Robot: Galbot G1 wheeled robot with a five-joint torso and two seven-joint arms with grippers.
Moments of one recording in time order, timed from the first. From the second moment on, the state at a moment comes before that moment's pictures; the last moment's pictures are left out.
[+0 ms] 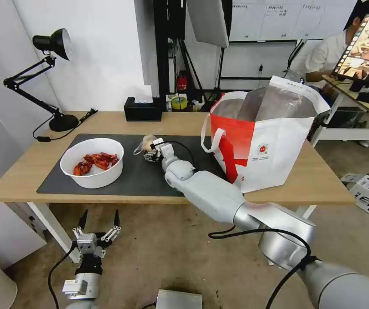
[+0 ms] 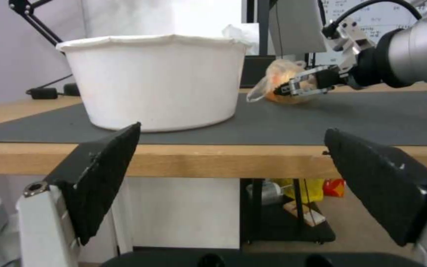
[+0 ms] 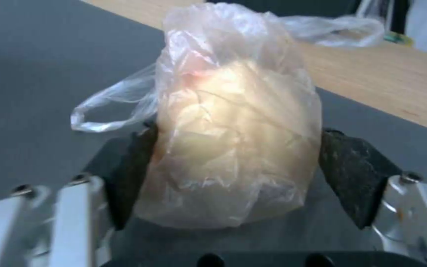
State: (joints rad) left arm 1.62 -1.54 -0.69 -1.86 -0.09 -0.43 0.10; right arm -0.13 1.57 -0.64 0.79 0.78 -0.10 0.22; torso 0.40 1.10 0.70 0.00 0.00
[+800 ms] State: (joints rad) left arm 1.62 -1.55 -0.68 -1.84 -0.08 -0.44 0.10; right arm -0.15 1.57 -0.65 0.78 0.79 -0.08 0.20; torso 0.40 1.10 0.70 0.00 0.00
